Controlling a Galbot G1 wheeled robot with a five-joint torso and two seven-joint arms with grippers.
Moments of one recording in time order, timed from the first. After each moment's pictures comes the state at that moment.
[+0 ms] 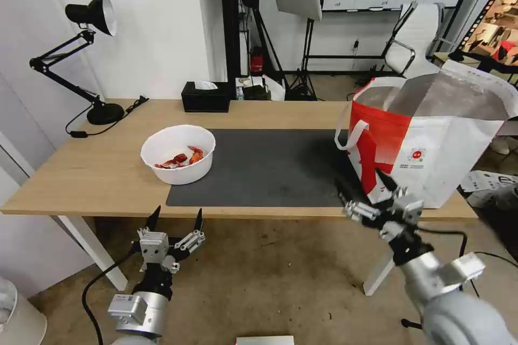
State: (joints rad) left arm 1.76 -1.35 -0.47 -2.27 -0.13 -0.06 -0.12; right arm -1.68 0.99 0.53 2.26 0.48 0.13 0.02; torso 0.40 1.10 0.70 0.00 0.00
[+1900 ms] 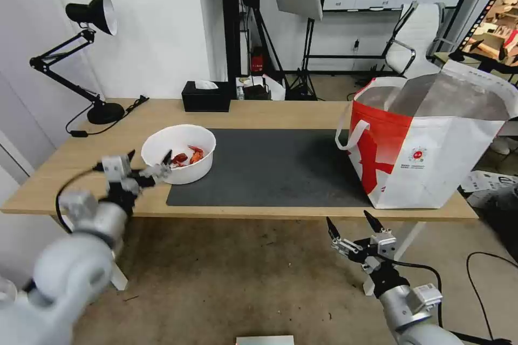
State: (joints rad) left arm 1.21 -0.78 -0.55 -2.13 -0.97 0.33 -0.33; right arm -1.71 1.08 0.46 2.15 0.39 0.13 0.07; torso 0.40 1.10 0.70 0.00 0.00
